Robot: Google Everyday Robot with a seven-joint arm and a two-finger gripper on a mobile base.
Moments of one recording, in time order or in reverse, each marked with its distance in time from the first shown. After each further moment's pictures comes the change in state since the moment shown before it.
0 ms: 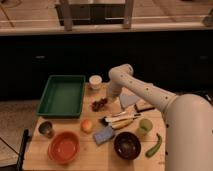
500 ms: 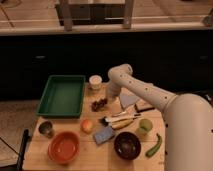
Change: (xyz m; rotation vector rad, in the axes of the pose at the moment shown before) arm -0.005 0.000 -0.003 0.000 0.002 -0.038
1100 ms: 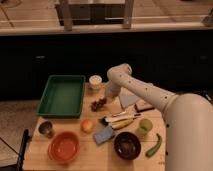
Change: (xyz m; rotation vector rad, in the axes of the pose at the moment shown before) arm -0.007 0.001 -0.002 -0.001 0.000 -0.050
